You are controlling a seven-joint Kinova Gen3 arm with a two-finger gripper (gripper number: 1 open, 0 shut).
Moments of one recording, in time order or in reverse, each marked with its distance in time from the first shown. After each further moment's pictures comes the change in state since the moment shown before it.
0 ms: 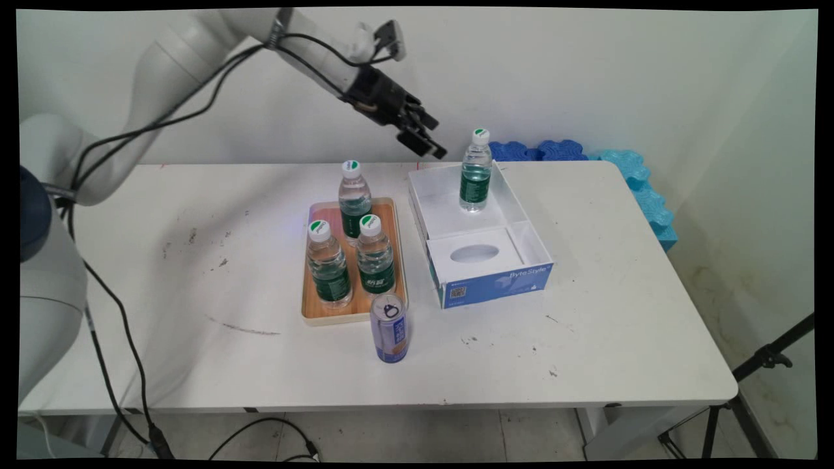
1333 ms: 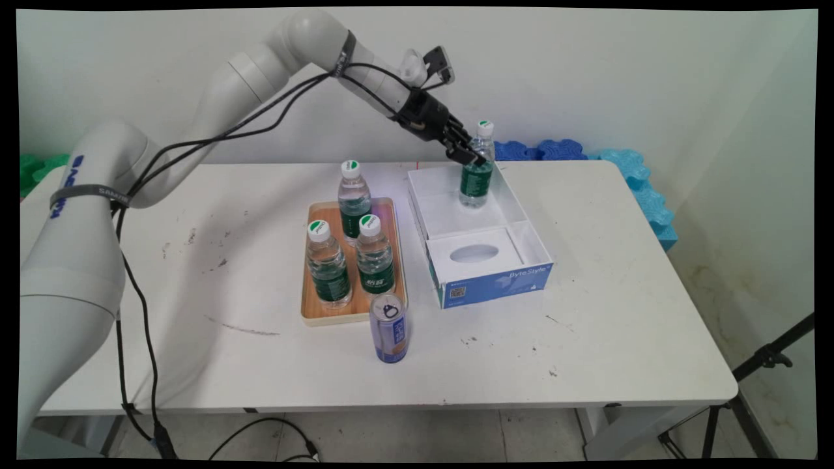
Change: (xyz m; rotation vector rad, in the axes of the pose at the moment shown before) arm 0.017 -0.012 0.083 0.022 0.019 -0.012
